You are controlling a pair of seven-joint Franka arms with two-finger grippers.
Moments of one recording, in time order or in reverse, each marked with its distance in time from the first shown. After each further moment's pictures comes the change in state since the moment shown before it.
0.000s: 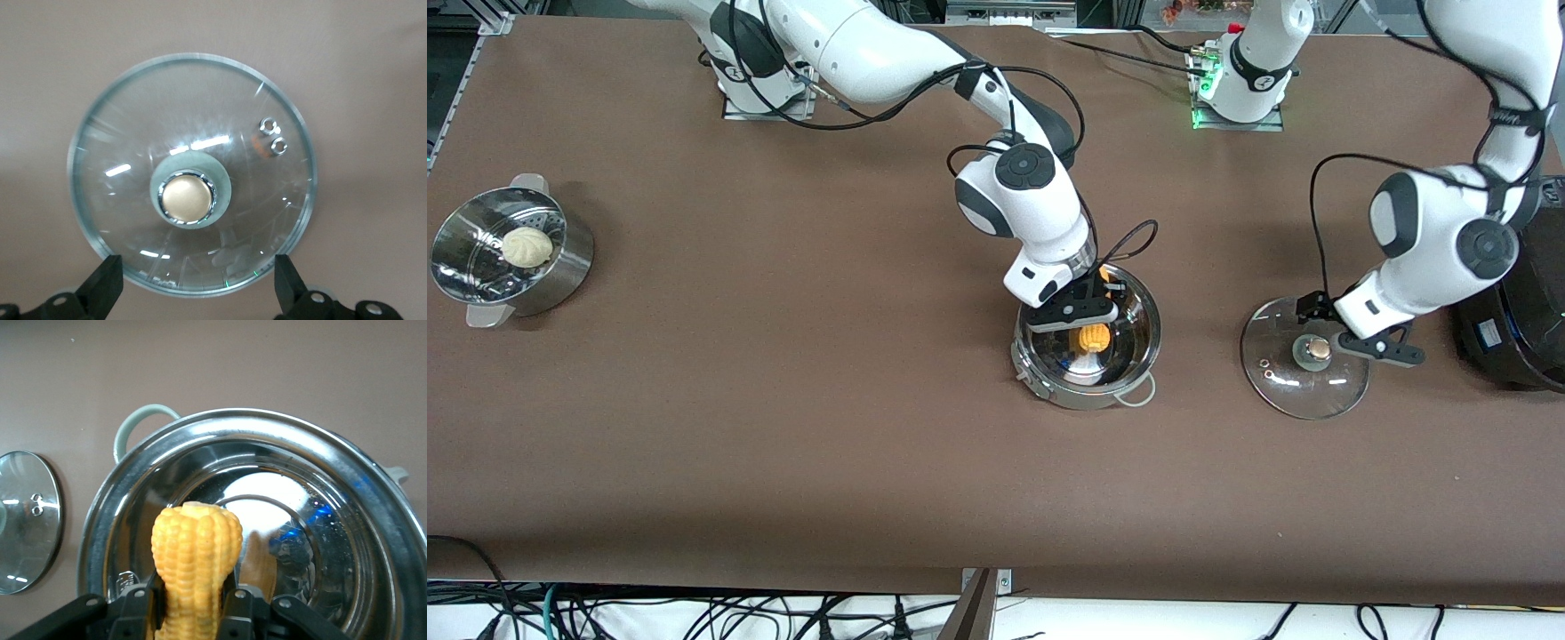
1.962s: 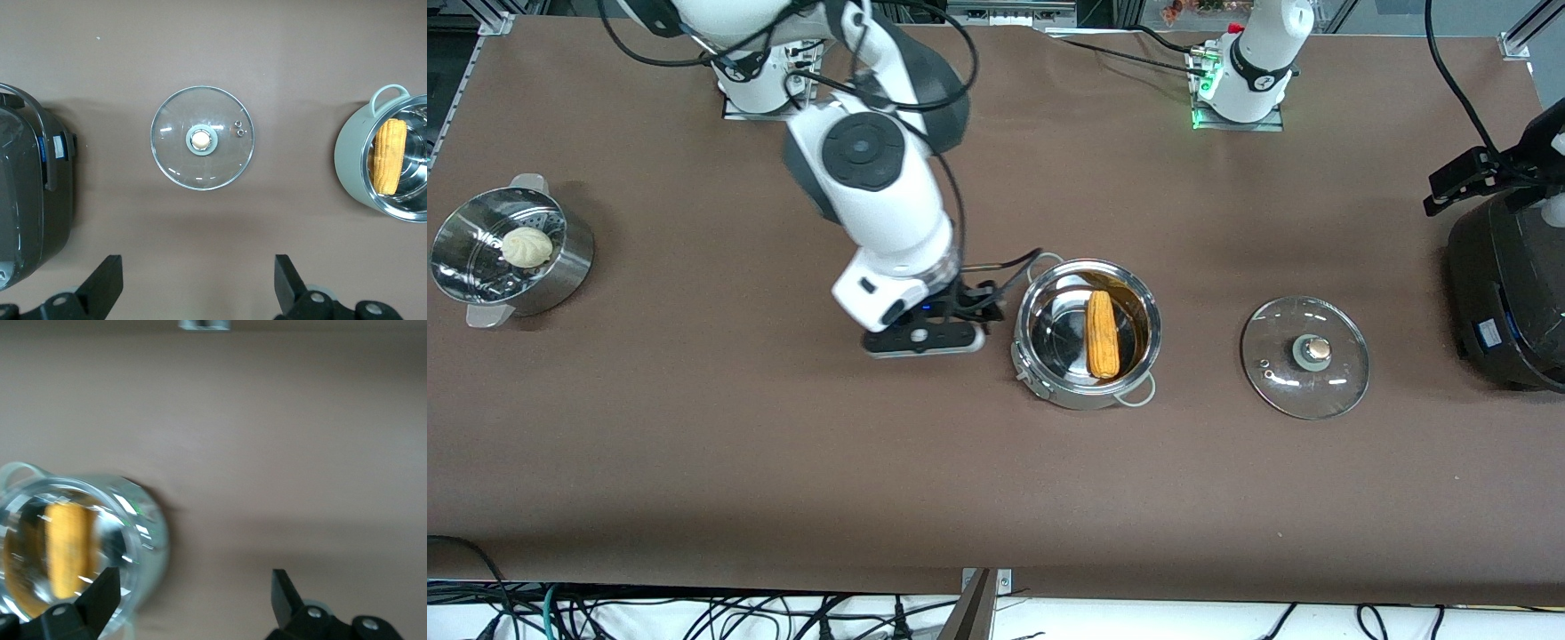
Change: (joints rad) left arm 0.016 -0.259 -0.070 0.553 0.045 -0.832 -0.338; right arm -0.249 -0.314 -0.042 0.034 0.014 -0.687 -0.304
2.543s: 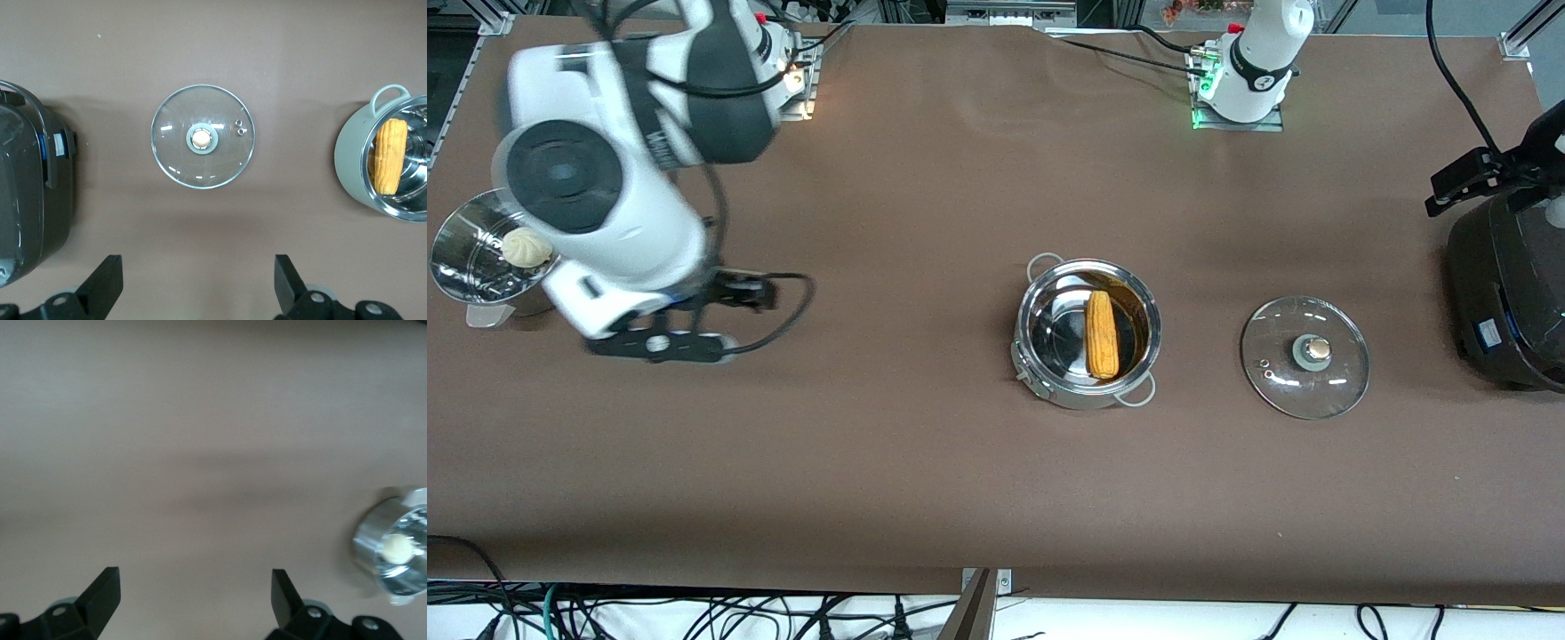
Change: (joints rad) left arm 0.000 0.005 0.001 0.008 0.000 -0.022 -0.004; right arm -0.111 -0.116 -0.349 -0.007 0.029 -0.392 -0.344
